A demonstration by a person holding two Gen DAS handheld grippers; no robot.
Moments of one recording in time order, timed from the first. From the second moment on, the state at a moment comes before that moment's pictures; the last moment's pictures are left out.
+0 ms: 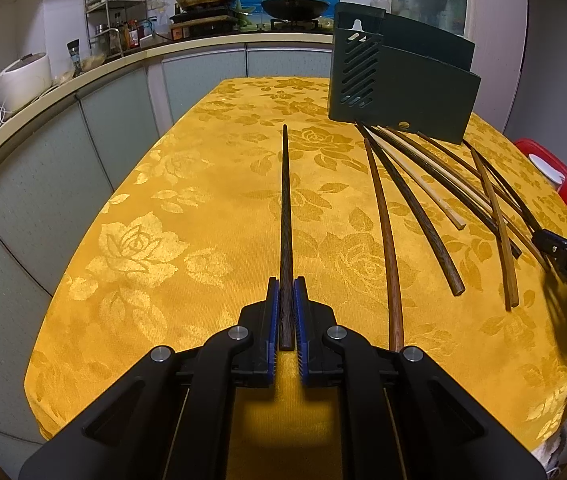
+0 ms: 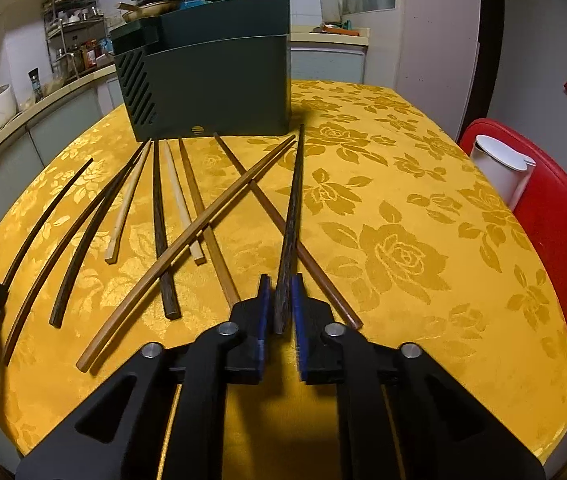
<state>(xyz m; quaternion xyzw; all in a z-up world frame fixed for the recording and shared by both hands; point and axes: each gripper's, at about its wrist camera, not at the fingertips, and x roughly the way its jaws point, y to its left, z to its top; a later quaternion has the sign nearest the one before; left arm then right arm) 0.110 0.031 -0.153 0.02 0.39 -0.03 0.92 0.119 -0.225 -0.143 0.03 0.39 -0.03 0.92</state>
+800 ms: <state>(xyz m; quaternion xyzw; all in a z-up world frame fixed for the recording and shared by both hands) 0.094 0.037 -0.034 0.04 0.27 -0.06 0.96 0.079 -0.264 -0.024 0.06 0.24 -0.01 0.97</state>
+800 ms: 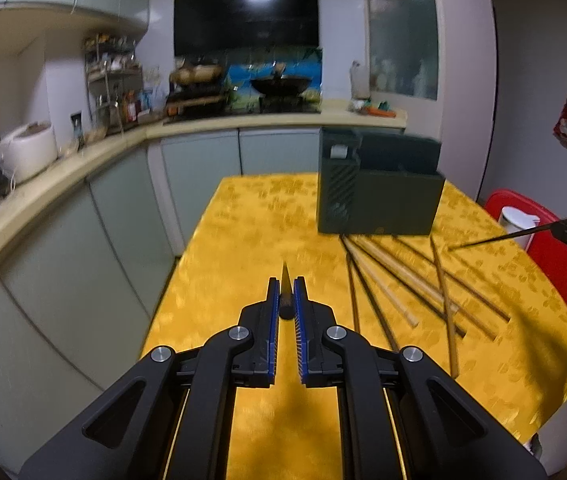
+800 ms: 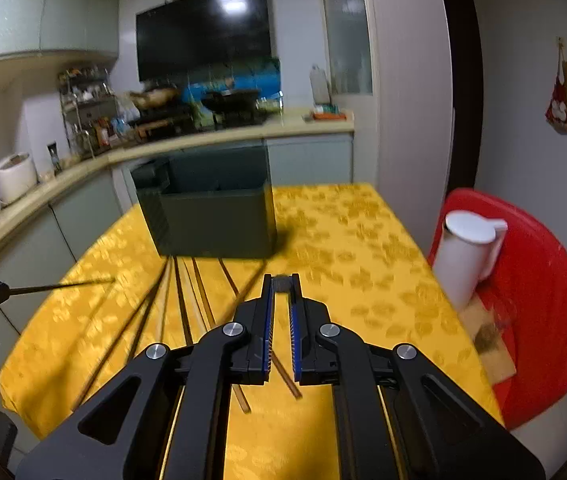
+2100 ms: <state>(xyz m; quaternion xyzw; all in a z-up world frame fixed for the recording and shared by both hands) 0.140 0.019 0.050 0.02 0.20 -0.13 0.97 0.113 -0.247 0.044 0.03 0.18 0.04 0.98</state>
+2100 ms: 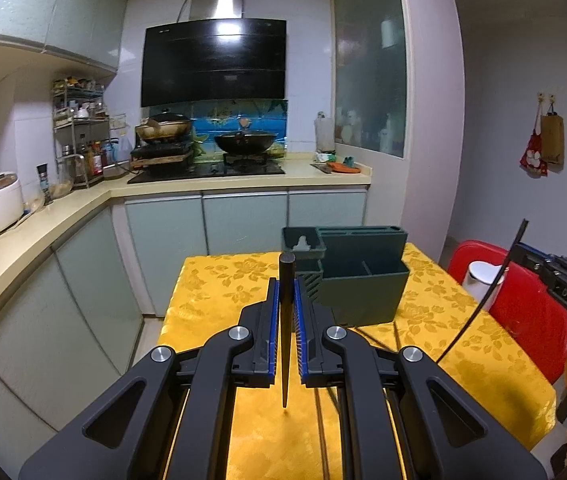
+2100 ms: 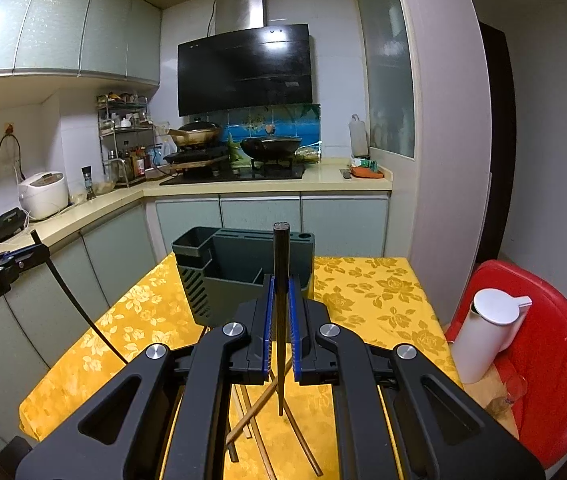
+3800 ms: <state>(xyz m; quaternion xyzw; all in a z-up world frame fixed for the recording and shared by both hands) 0.324 -0.078 0.054 0.01 0.23 -0.17 0.96 0.288 -0.251 0.049 0.05 0.22 0.05 0.97</state>
